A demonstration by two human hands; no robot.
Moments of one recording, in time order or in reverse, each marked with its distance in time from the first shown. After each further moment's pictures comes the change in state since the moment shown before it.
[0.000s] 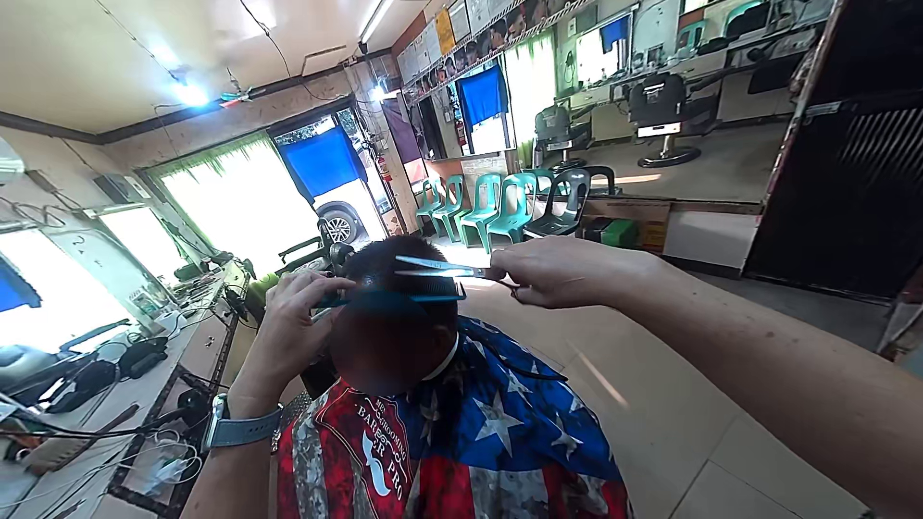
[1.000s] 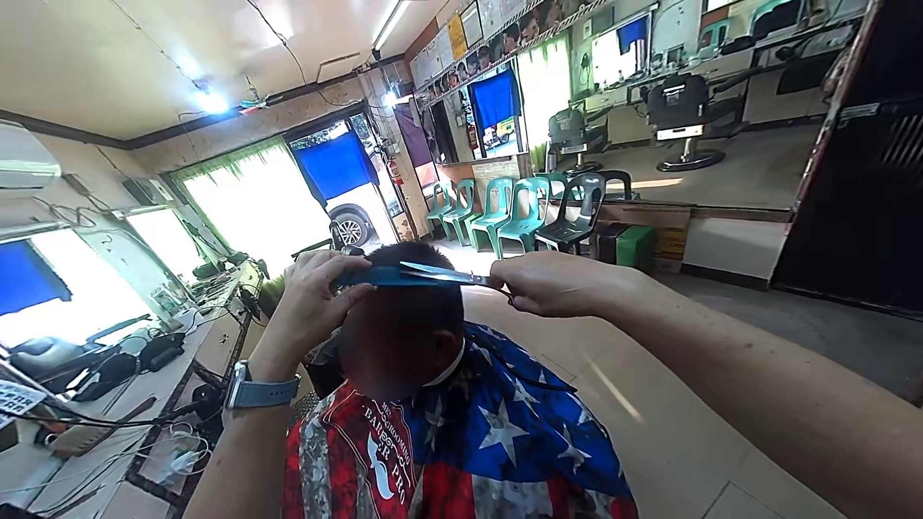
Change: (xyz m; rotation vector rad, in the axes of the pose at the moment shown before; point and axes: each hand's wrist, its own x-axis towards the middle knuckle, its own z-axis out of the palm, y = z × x) left_hand 0.036 0.008 -0.003 0.044 -0.022 -0.016; right_hand 0.012 0.006 0.017 0.101 0.024 -0.025
